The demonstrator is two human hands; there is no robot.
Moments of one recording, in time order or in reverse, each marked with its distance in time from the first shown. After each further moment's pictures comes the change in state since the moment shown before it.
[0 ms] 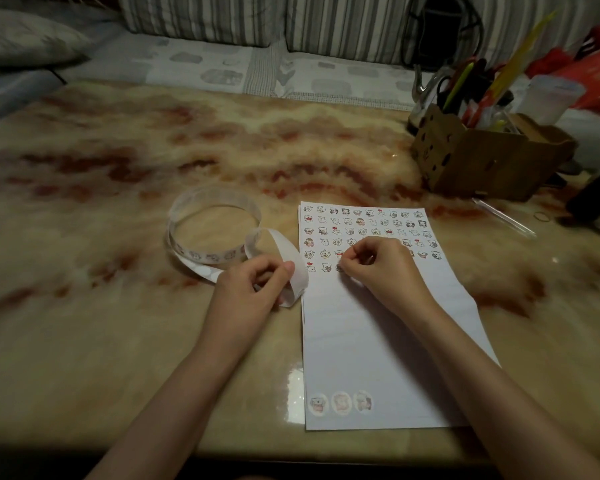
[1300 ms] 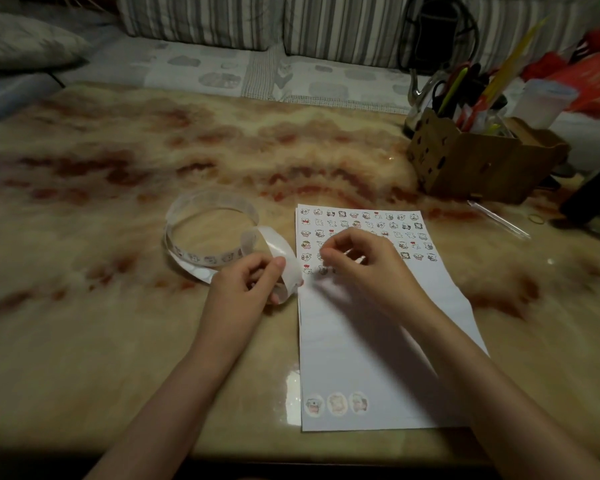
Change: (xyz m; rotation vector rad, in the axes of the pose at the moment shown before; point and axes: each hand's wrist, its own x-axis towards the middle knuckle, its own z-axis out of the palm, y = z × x) left_hand 0.001 0.000 0.000 -0.054 0.040 -0.002; right_hand -0.010 -0.025 -0.006 0.283 -0.133 -0.155
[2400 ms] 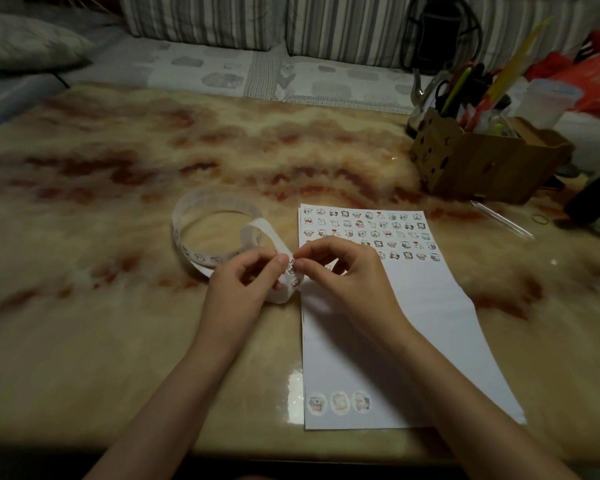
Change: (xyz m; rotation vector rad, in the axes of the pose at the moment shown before) left_hand 0.002 0.006 -0.002 -0.110 0.016 0.055; right_hand -0.012 -0.015 0.028 0.157 0.022 -0.151
